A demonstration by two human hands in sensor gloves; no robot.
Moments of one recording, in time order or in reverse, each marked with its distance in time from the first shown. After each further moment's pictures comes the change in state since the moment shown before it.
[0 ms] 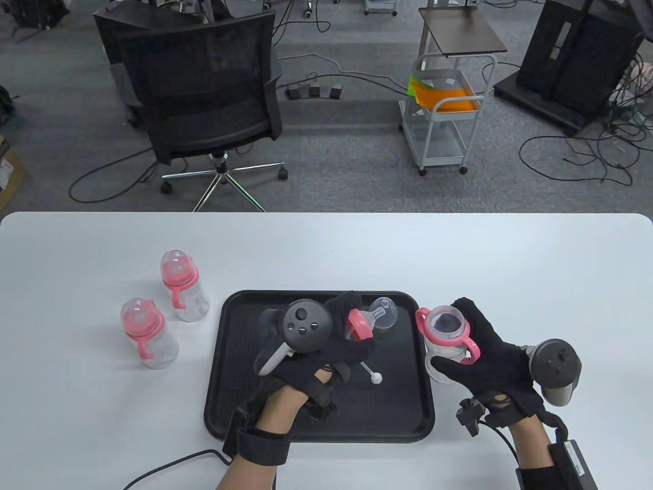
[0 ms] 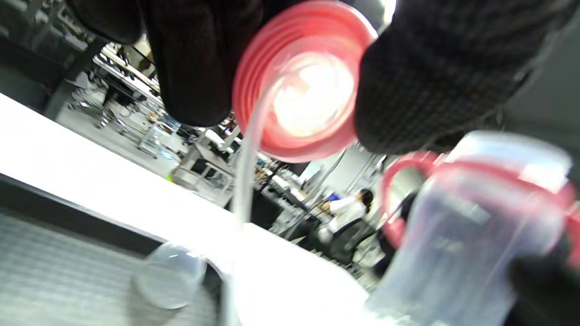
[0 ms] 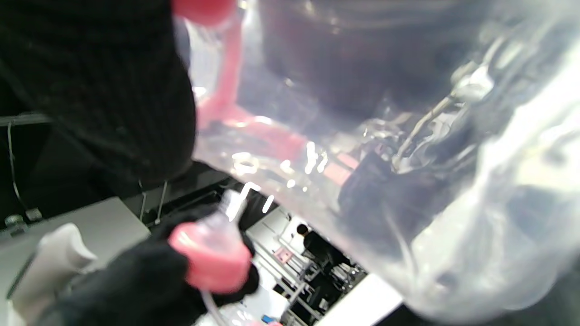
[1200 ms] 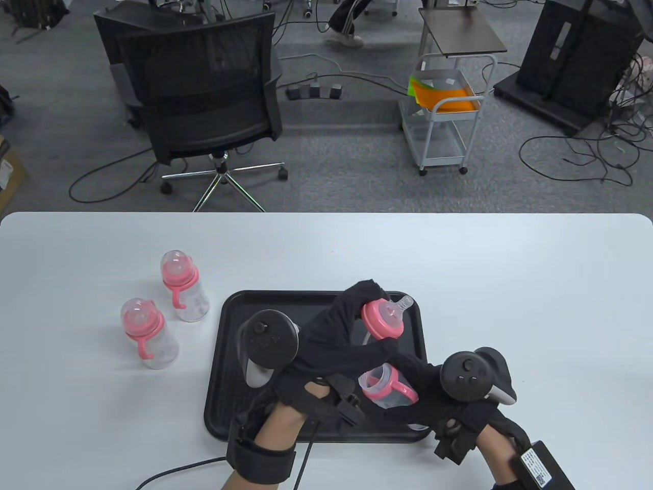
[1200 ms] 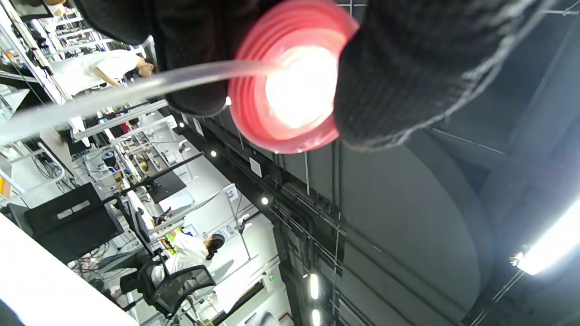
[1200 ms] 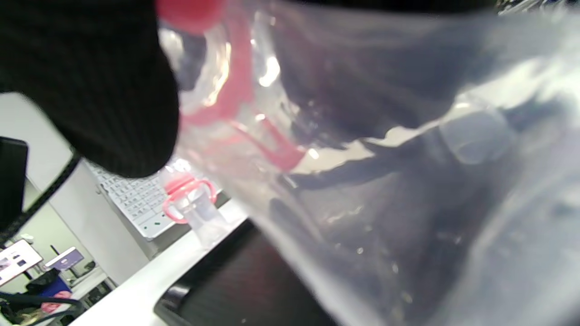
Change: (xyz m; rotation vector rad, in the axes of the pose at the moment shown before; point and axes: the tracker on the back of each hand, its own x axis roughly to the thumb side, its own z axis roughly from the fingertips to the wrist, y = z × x) left_hand 0.048 0.018 0.022 0.109 -0.327 0.457; right_hand 0.024 0.088 0.001 0.490 -0.032 0.256
